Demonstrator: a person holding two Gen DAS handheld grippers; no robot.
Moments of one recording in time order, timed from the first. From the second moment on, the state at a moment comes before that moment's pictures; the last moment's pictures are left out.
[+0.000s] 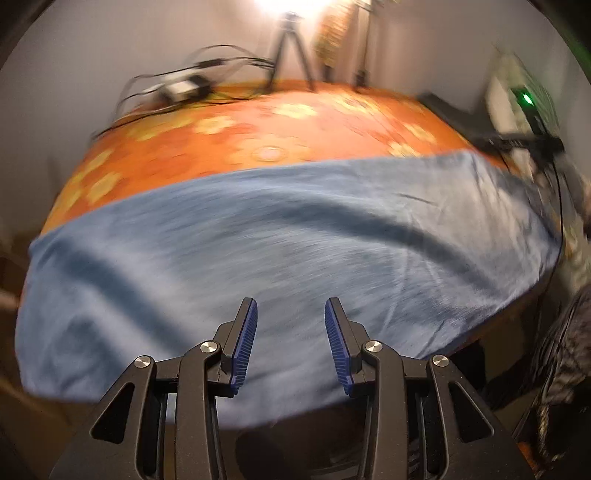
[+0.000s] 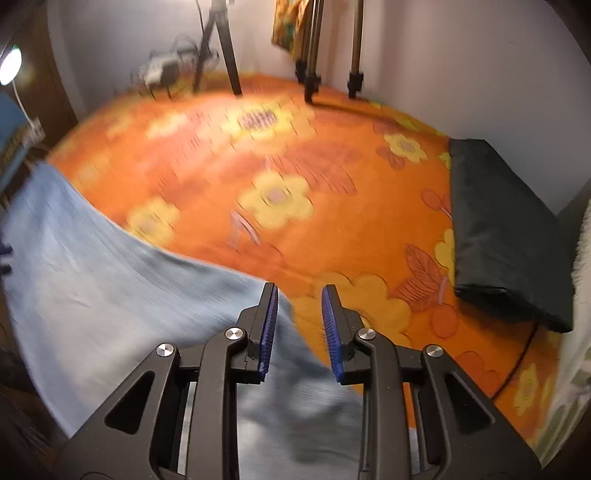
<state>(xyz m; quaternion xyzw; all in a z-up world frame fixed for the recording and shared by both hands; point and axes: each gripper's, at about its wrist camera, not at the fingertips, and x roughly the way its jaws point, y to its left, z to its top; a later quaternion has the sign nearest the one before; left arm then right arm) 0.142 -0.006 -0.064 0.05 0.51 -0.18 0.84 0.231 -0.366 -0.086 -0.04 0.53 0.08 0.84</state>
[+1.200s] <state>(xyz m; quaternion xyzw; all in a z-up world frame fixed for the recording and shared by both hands) 0.116 0.315 -0.098 -0.26 0.49 0.04 0.83 0.219 0.214 -0.064 -0.14 0.47 0.49 0.72</state>
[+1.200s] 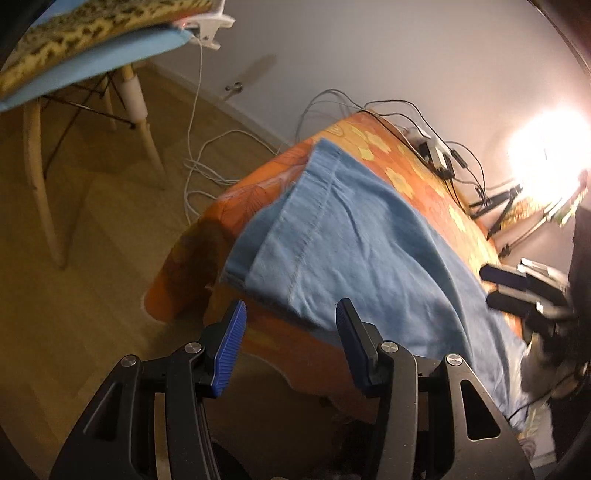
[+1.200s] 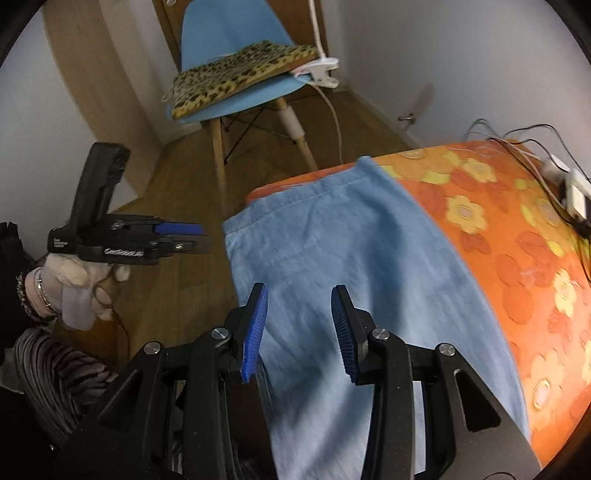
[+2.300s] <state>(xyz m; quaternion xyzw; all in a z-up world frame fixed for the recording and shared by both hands) 0.142 0.298 -0.097 -0.13 0.48 0.06 0.86 0.218 0.239 -0.103 -0.18 0.49 0.46 0.72</state>
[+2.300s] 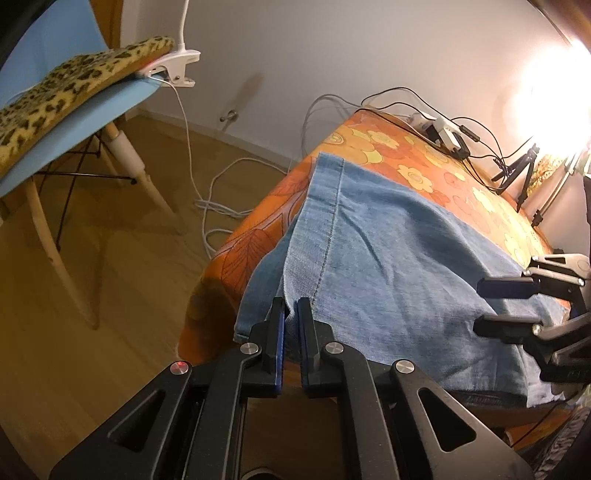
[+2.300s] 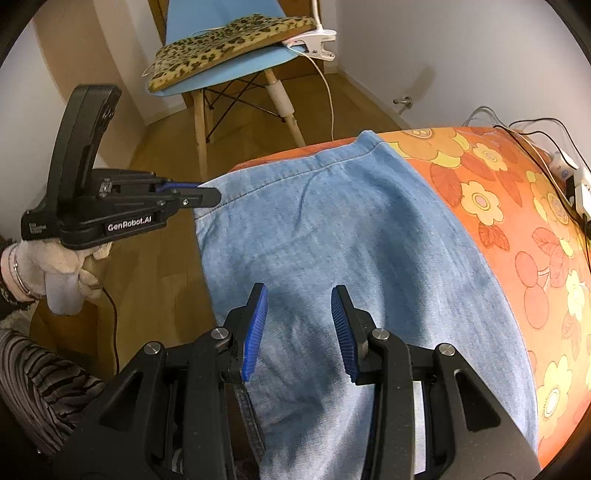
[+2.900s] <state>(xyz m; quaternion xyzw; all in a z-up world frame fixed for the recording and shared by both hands) 0.139 0.310 -0.108 -0.14 0.48 0.06 0.87 0.186 0.217 -0.122 -0.22 0.49 0.43 0.73</state>
